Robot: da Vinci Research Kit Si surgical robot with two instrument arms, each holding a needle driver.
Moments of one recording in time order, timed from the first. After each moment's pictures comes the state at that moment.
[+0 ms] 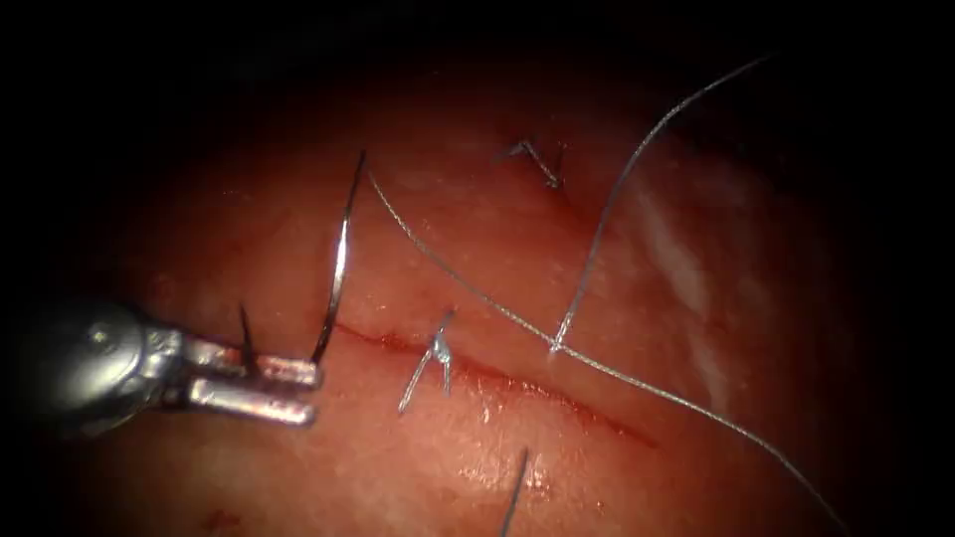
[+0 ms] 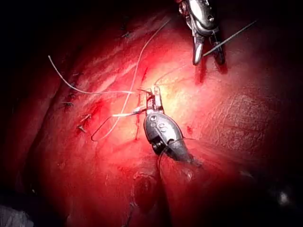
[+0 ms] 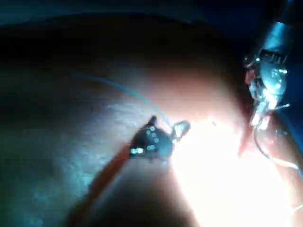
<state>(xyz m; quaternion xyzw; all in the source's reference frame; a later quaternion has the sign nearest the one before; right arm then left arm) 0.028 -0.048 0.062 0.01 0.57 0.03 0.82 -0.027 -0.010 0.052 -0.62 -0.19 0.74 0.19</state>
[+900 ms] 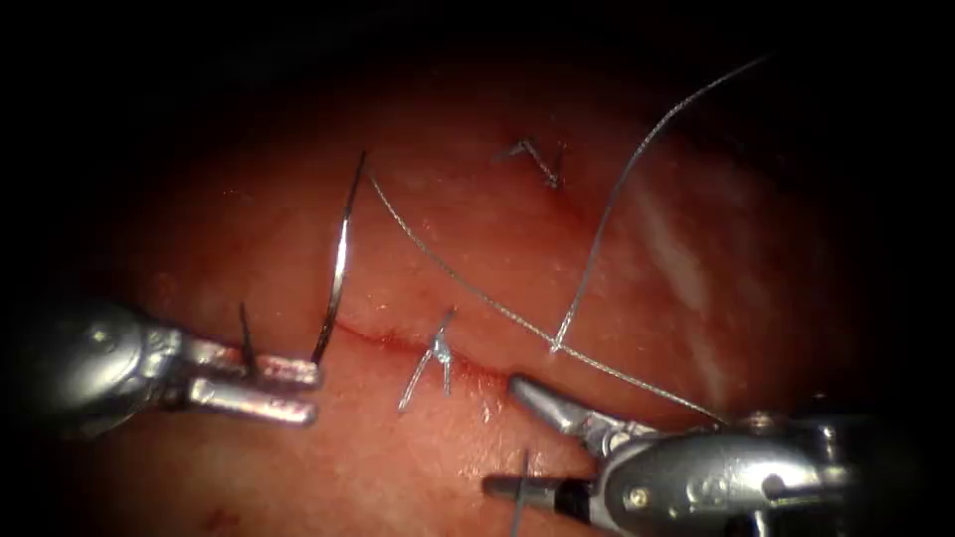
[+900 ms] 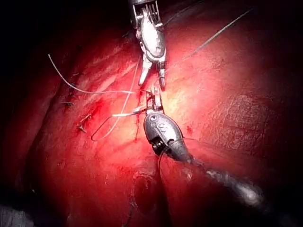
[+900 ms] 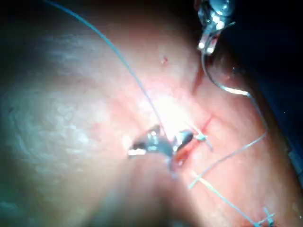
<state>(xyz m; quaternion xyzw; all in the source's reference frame) 0.027 -0.041 0.074 -0.06 0.52 0.06 0.85 -0.027 -0.010 0.052 -0.62 -0.19 0.74 0.19</state>
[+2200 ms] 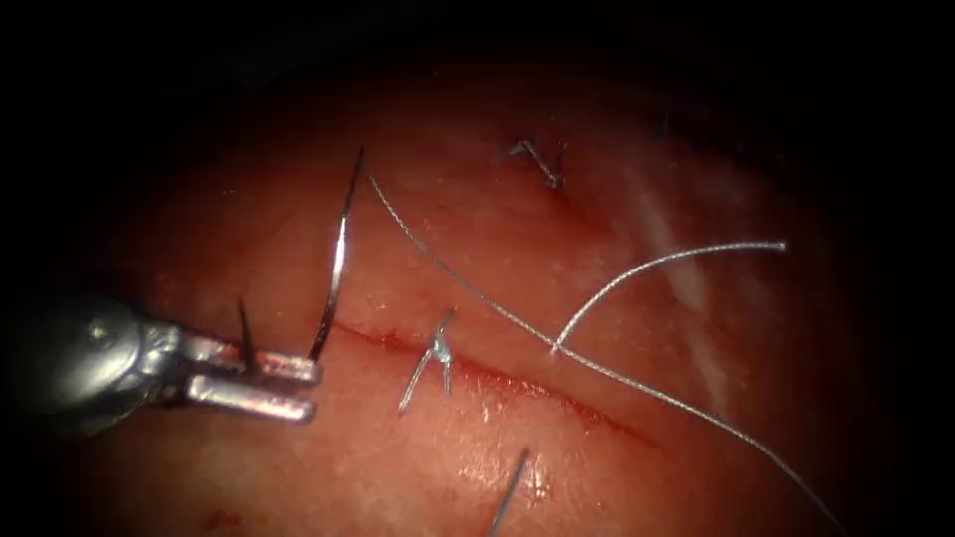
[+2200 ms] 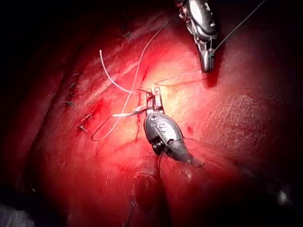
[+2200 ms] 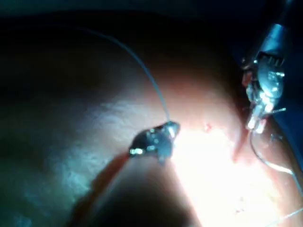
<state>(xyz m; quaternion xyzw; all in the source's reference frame) 0.030 -0.049 0.061 0.00 0.58 0.00 0.81 -0.027 -0.010 0.052 -0.62 -0.19 0.74 0.19</state>
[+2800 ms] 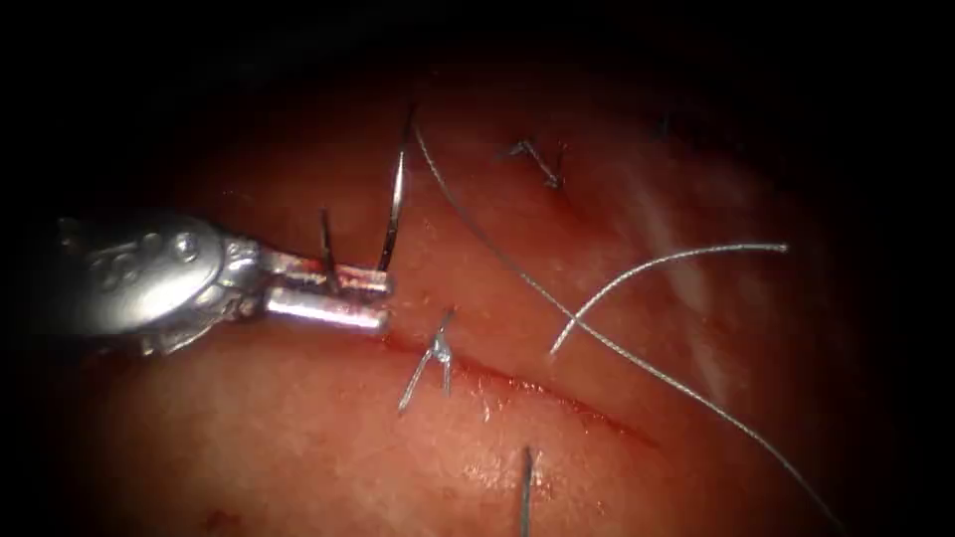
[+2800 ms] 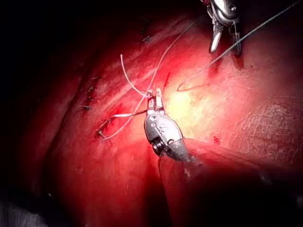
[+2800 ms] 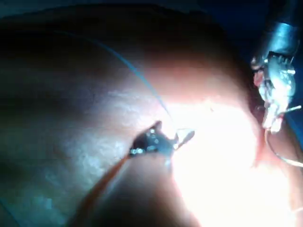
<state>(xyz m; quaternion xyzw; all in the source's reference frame) 0.023 -0.048 0.059 -0.07 0.58 0.09 0.81 -0.030 -0.005 0.054 -0.62 -0.19 0.74 0.20</state>
